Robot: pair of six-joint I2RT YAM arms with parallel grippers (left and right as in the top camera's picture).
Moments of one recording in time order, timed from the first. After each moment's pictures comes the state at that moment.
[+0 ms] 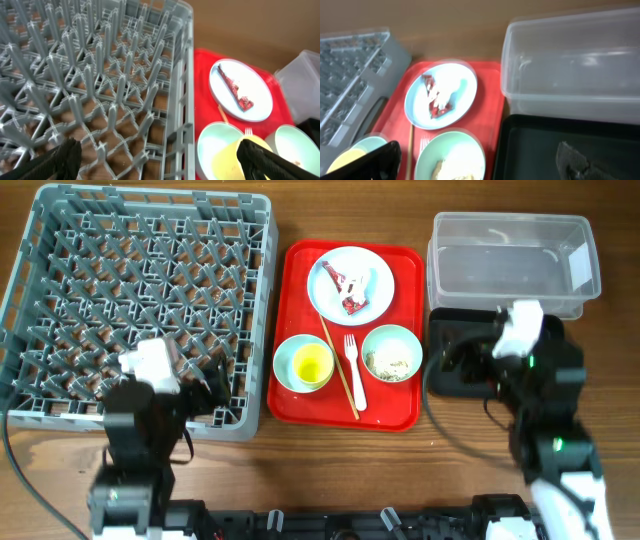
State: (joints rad) left arm -0.01 0.63 0.60 -0.52 0.11 -0.27; right arm 0.02 0.87 0.71 -0.39 -0.23 0.14
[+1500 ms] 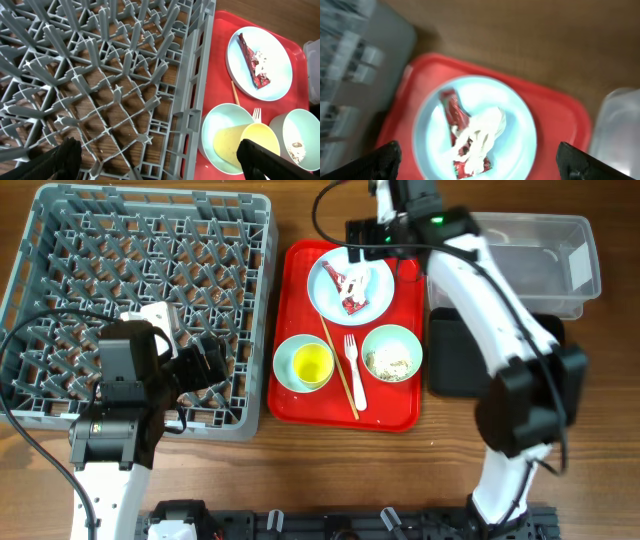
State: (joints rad) left arm -0.01 0.95 0.89 -0.77 0.11 -0.28; right arm 0.33 2.04 1.83 -0.75 -0.07 0.15
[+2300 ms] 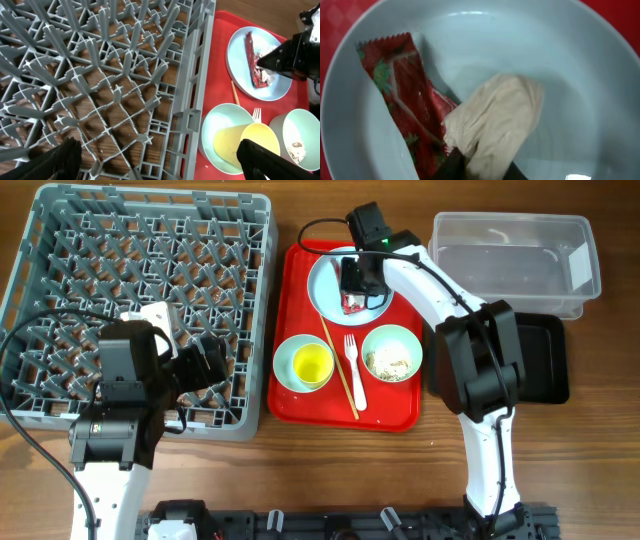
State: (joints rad) left arm -0.01 0.95 0.89 -0.77 0.11 -0.28; right arm 0.38 2.32 1.83 -0.74 -0.04 0.44
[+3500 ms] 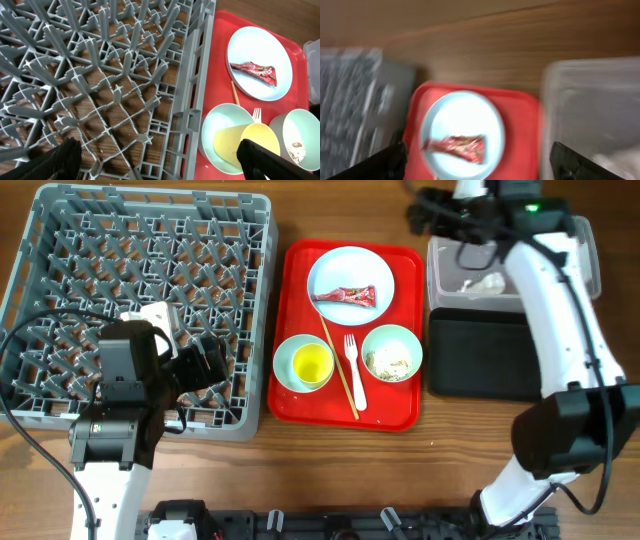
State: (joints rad) left arm -0.01 0.95 0.89 -0.77 0.11 -0.28; right arm 0.13 1.88 1.83 -0.83 -0.26 0.16
